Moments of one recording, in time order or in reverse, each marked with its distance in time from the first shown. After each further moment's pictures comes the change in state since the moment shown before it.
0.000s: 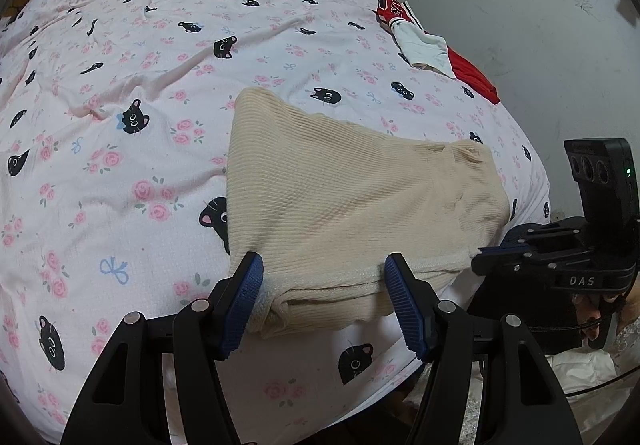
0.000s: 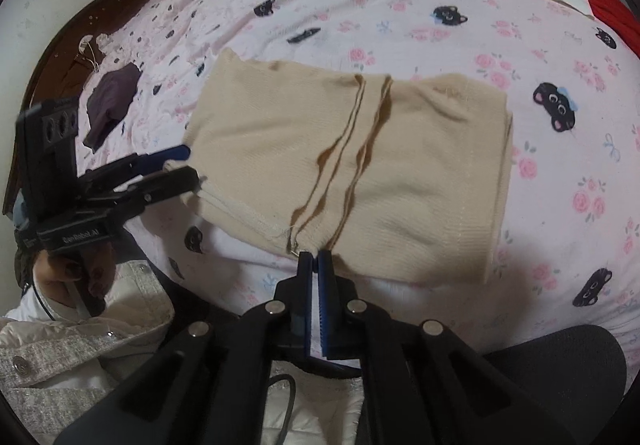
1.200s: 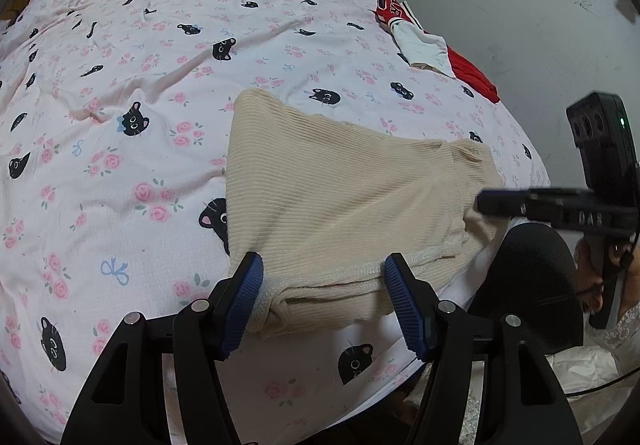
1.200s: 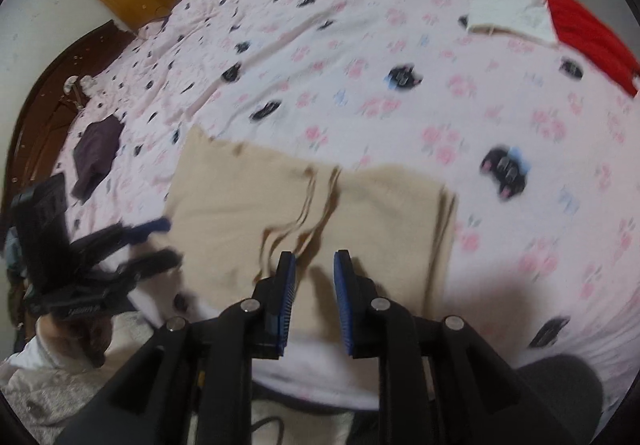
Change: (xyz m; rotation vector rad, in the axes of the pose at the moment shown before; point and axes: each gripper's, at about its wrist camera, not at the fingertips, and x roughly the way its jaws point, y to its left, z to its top) left arm 0.000 -0.002 0.000 0.009 -0.003 0.005; right arm -0.023 -0.021 0.025 0.078 -0.129 -0.024
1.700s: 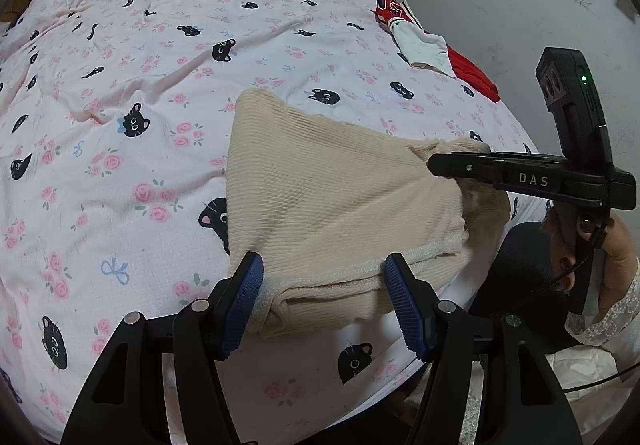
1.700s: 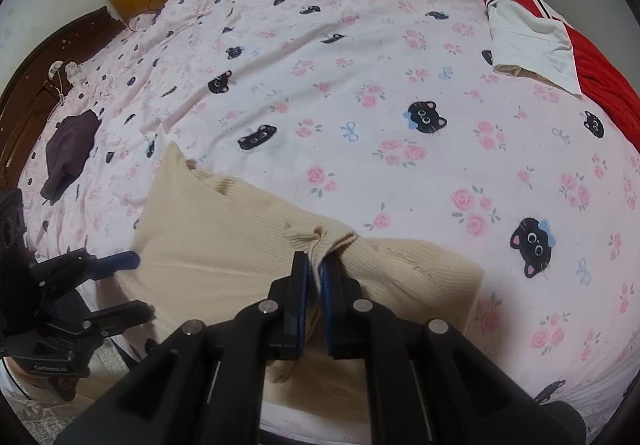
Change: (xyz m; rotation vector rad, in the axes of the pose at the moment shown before) left arm 0.000 -0.001 0.000 0.004 -0.001 0.005; right arm 0.029 0.019 0.036 -0.060 -0.066 -0.136
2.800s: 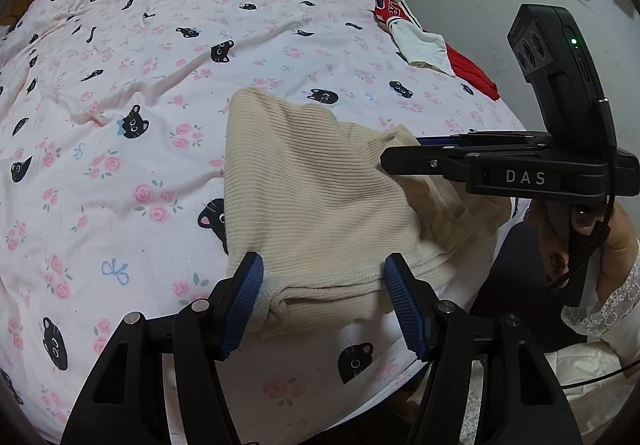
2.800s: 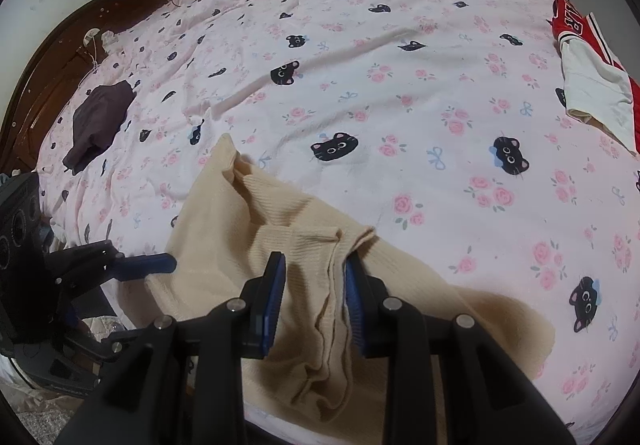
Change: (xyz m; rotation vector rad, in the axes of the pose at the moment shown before) left arm -0.001 -0.003 -0.001 0.011 -0.003 0.008; right arm 0.021 0.043 0.018 -0.138 0.028 0.090
